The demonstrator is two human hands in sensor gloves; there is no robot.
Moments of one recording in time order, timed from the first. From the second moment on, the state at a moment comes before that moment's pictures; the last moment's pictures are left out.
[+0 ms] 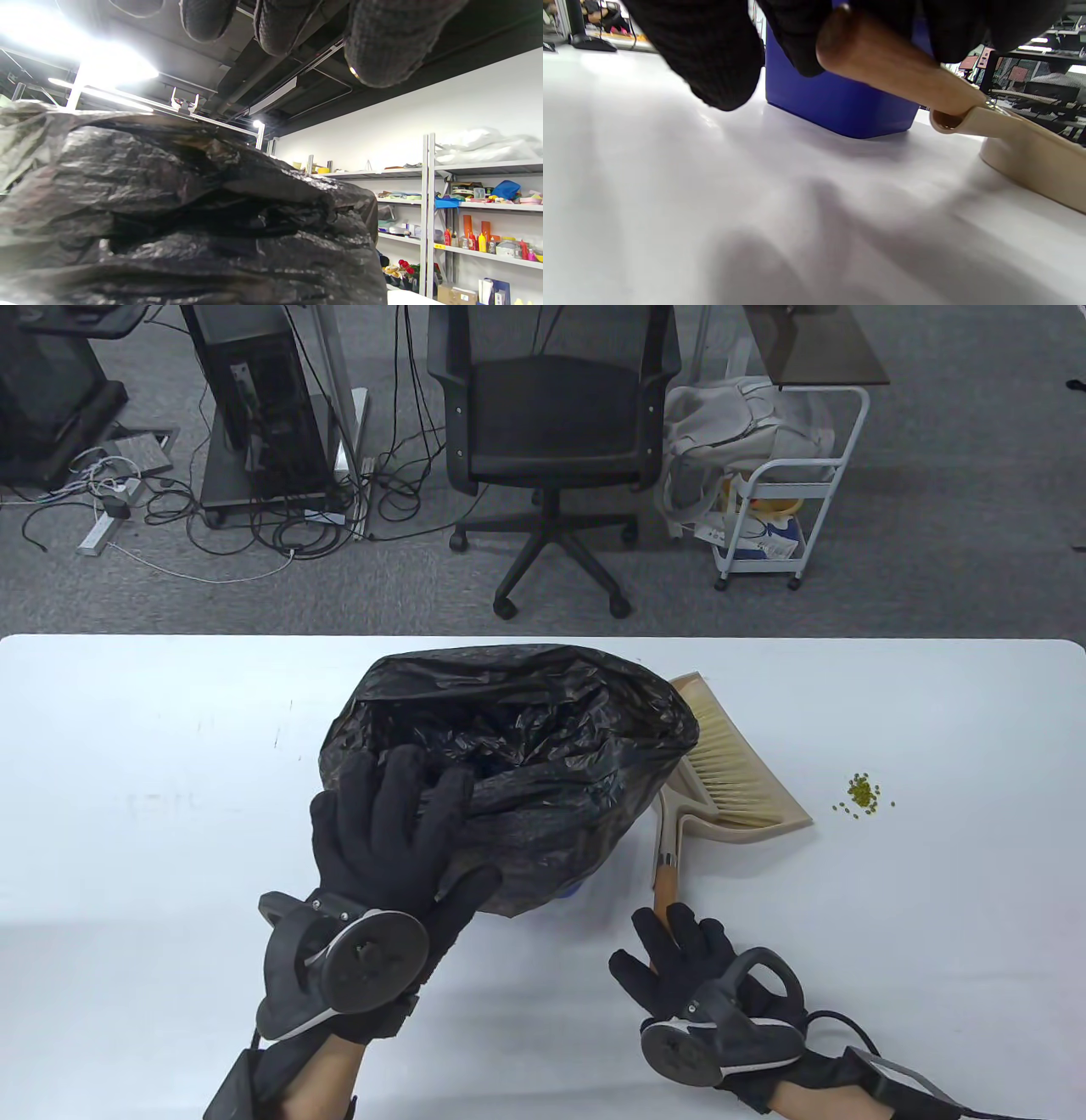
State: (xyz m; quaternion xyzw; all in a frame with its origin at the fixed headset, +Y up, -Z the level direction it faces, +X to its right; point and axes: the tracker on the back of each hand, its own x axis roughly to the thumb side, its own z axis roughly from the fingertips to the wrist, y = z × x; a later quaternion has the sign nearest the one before) left_hand -0.160 -0.543 -0.207 0.20 -0.19 0.14 0.95; right_hand 0.121 -0.715 -0.195 -0.40 -0.02 -0.91 0.11
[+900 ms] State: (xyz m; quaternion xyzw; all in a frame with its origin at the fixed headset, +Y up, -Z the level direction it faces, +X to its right) left_hand -0.157 -0.544 -0.194 0.20 -0.20 0.14 0.95; right_hand 0.112 -0.734 -0.199 -0.20 0.09 -0.94 0.28
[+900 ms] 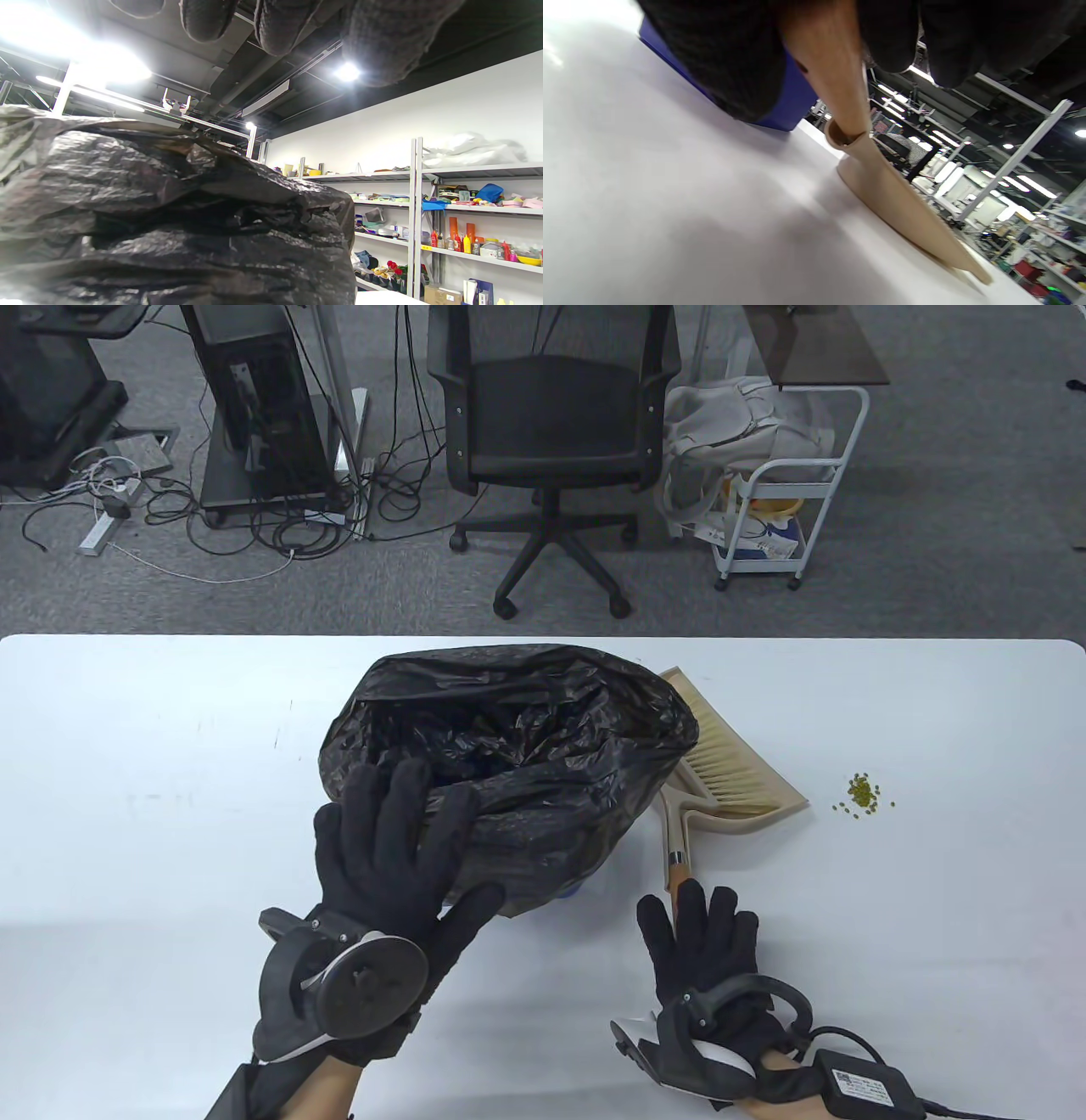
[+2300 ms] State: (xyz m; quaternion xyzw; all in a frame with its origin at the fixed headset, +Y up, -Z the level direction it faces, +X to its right) left_hand -0.131 -0.532 -0.168 0.19 -0.23 0.10 0.95; right_hand 0.170 -0.628 -0.212 -0.28 0.28 -0.90 0.17
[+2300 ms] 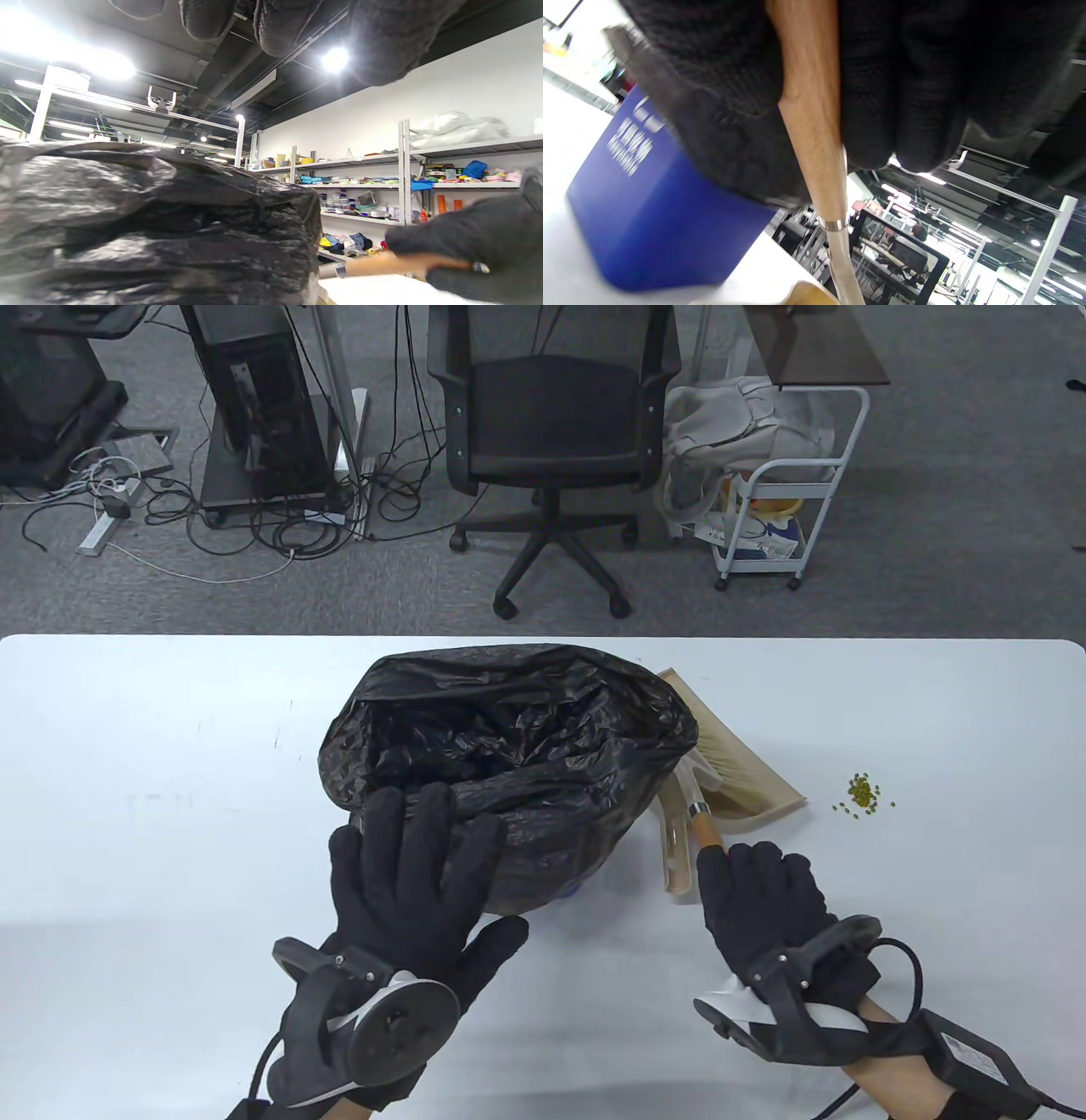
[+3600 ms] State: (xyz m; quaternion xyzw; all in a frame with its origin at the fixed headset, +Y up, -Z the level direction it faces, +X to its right) left_hand 0.089 -0.680 -0.238 -0.05 -0.33 0.07 0.94; right_hand 0.324 -0.604 -0.204 -0.05 0.32 -0.94 -0.10
